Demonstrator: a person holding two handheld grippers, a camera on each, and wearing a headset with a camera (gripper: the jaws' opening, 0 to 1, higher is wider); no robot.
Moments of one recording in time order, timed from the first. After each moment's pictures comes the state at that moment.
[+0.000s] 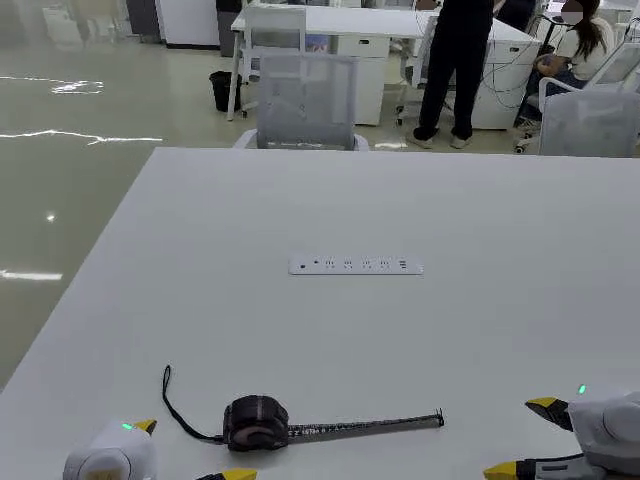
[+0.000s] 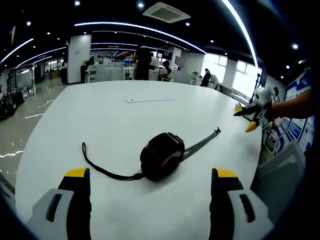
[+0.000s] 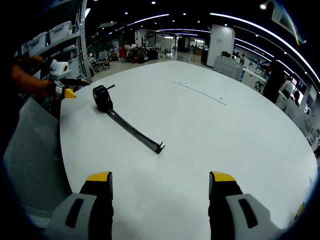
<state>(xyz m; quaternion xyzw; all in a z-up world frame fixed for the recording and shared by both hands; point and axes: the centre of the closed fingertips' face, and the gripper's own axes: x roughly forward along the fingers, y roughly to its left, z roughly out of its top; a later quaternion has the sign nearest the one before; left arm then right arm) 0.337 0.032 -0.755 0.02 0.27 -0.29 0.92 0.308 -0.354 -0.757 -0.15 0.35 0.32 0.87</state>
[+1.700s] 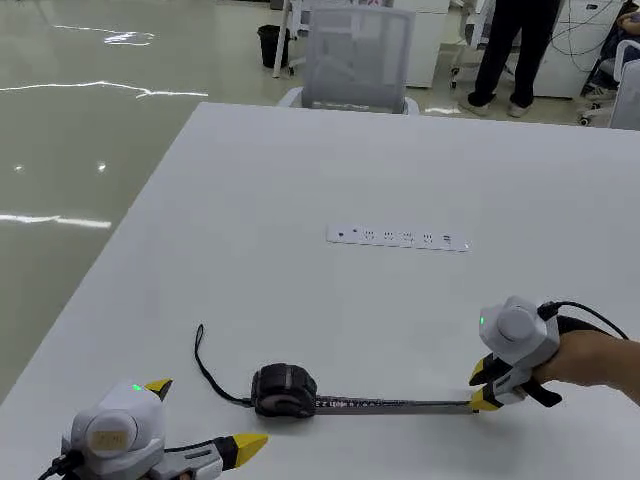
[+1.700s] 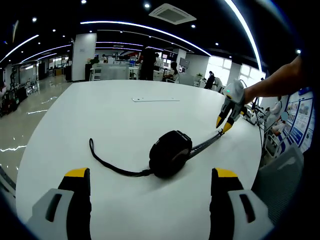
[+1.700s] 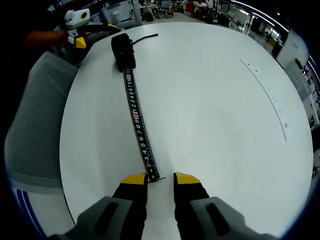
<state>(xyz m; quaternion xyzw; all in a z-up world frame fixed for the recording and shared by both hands) 0.339 0.049 -0.760 0.00 0.27 -0.28 0.92 0.372 -0.297 -0.820 -0.32 0.47 0.51 0.64</state>
